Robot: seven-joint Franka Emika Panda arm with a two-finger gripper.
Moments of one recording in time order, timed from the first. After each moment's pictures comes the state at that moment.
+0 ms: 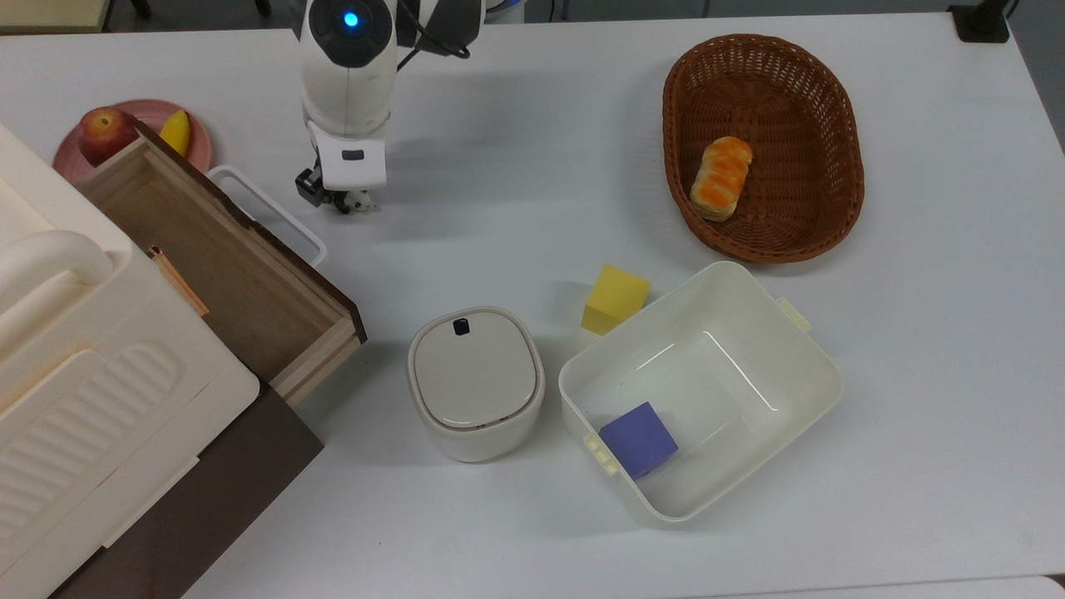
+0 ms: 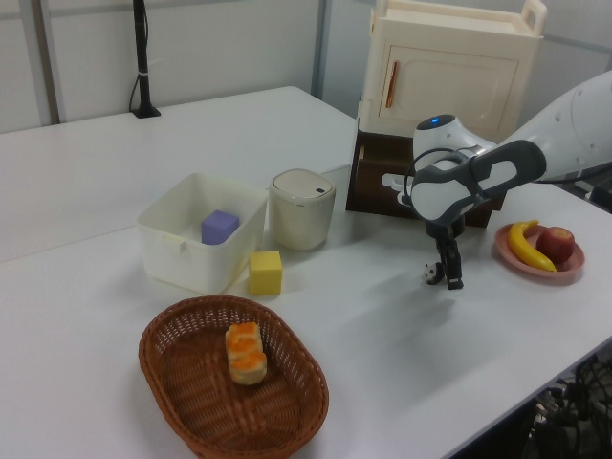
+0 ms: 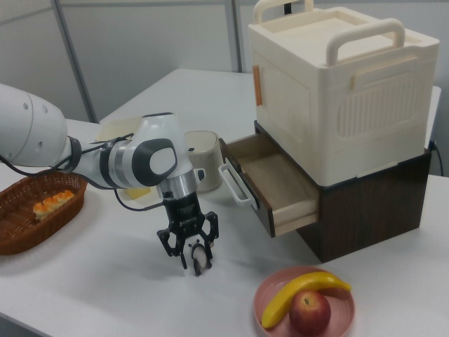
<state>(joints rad) -0.11 0.20 -0.05 -2.11 -0.33 2.14 -0.94</state>
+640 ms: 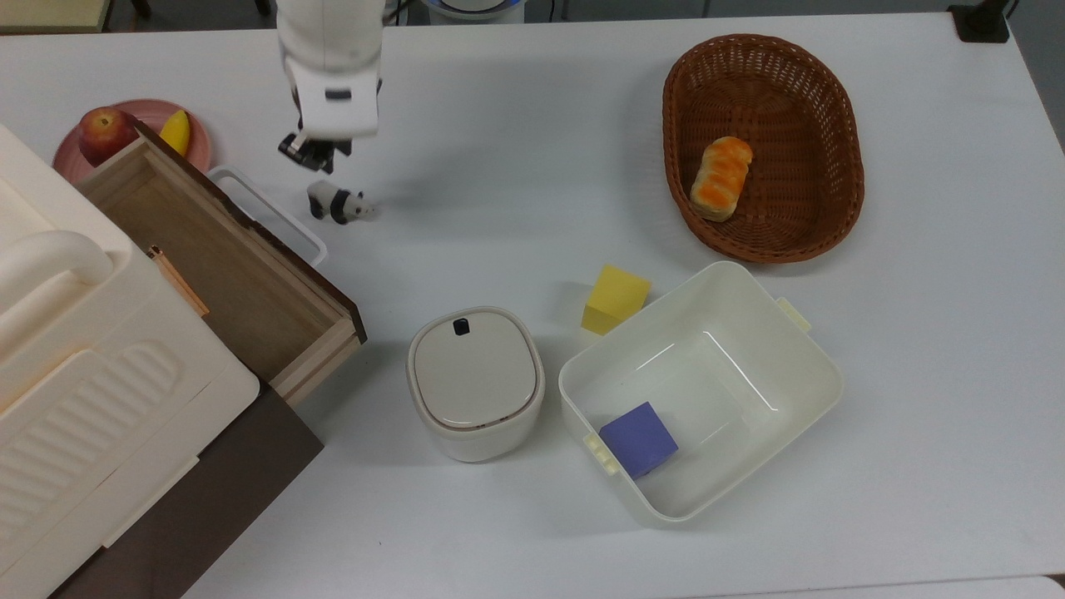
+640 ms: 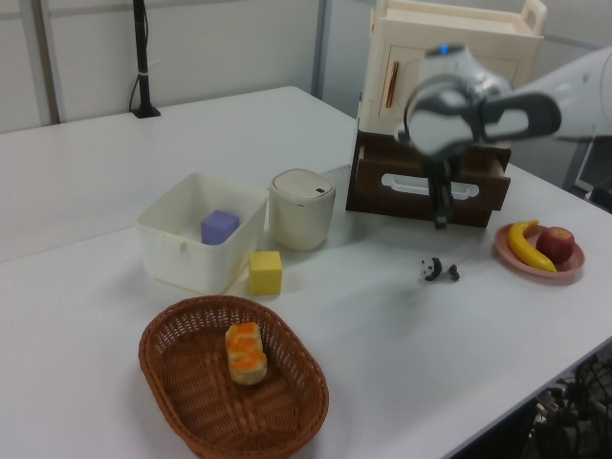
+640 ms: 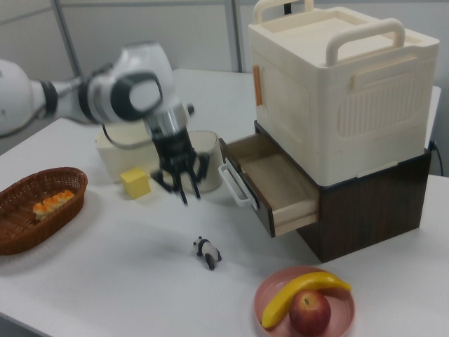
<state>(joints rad) -0.07 0.10 -0.04 -1.89 -0.23 1.95 -1.02</state>
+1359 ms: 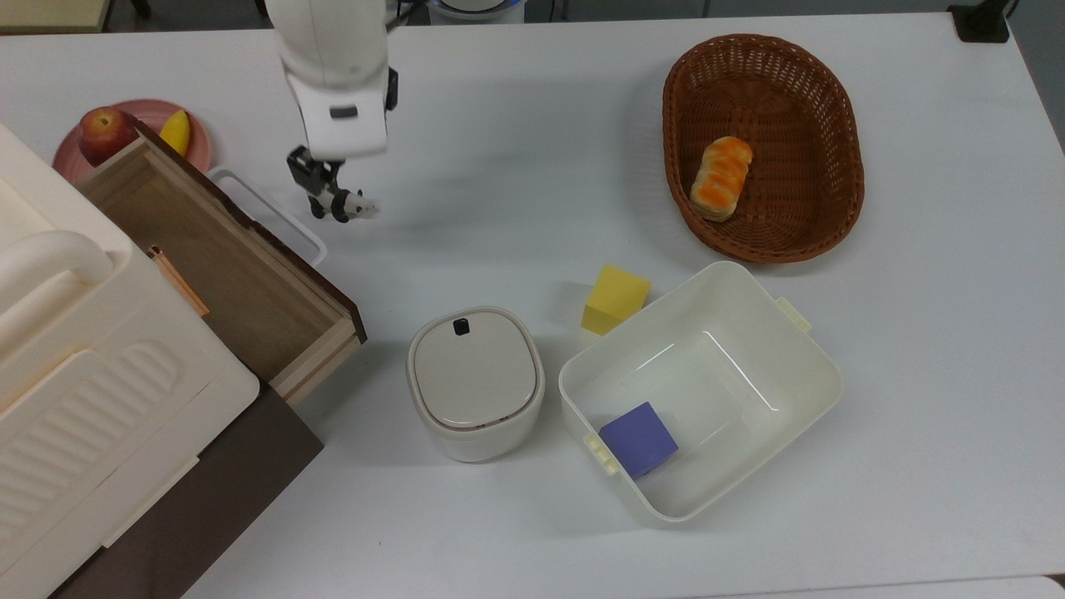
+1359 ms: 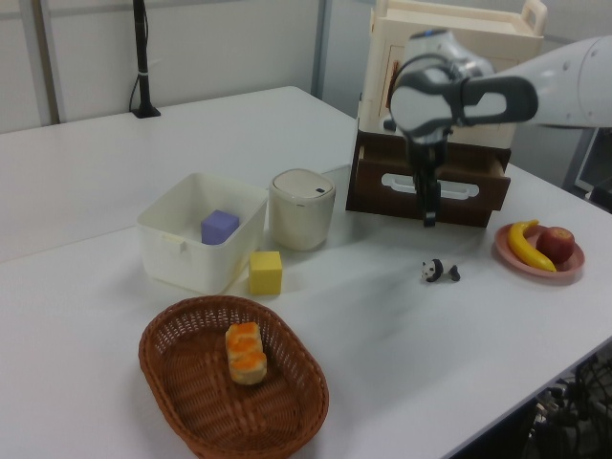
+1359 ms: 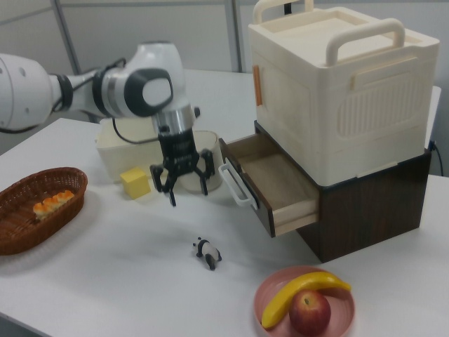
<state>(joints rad) -0.06 0.22 -0.04 -1.75 -0.17 1.84 -1.05</state>
